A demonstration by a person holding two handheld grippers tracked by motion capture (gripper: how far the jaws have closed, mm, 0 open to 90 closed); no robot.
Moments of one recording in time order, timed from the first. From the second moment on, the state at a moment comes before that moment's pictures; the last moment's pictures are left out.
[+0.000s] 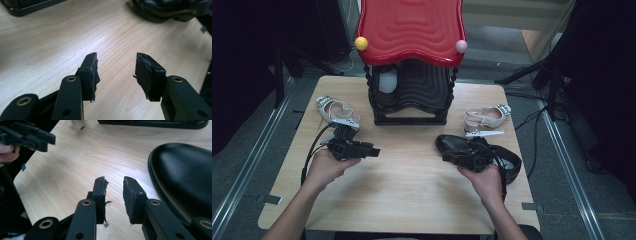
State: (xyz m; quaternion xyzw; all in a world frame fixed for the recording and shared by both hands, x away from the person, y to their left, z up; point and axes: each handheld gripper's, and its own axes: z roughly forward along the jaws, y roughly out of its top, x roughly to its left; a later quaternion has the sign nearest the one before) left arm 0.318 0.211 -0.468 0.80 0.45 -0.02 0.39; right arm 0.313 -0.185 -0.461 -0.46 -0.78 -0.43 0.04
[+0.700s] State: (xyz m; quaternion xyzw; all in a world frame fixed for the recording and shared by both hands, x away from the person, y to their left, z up) left arm 0.313 0.208 -0.483 0.81 0.45 -0.04 0.38; right arm 0.311 -0.241 -0.436 -0.46 -0.81 -0.37 -0.01
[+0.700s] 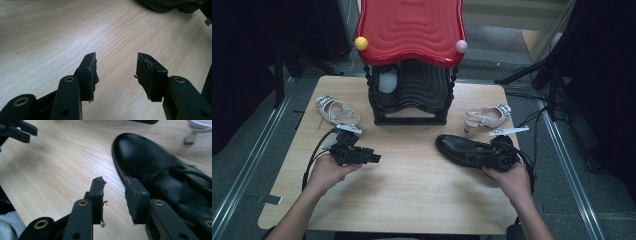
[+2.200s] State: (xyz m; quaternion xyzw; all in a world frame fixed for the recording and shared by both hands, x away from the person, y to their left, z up) left arm 0.314 0.206 -0.488 0.81 0.44 -0.03 0.38; right arm 0.337 -0.287 -0.457 -0.47 -0.82 -0.32 0.05
